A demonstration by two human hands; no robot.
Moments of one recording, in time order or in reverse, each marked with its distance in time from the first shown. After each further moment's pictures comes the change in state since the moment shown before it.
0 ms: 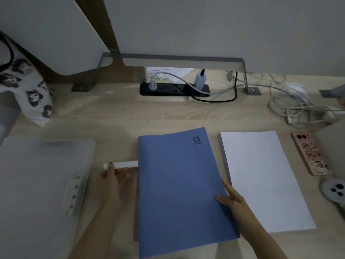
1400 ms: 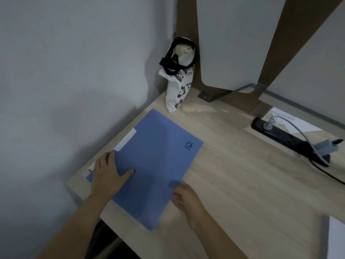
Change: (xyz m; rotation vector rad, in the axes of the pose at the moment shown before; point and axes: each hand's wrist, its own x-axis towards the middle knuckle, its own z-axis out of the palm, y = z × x) left_hand 0.007 0.040 -0.252 1.009 0.381 0.234; right_hand -0.008 -0.014 0.311 -0.341 -0.584 0.155
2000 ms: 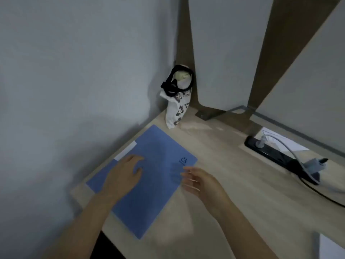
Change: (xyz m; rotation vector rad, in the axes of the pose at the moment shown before) left_hand -0.006 0.054 -0.040 -0.076 -0.093 0.348; right_hand -0.038 -0.080 -0.036 0.069 -0.034 -0.196
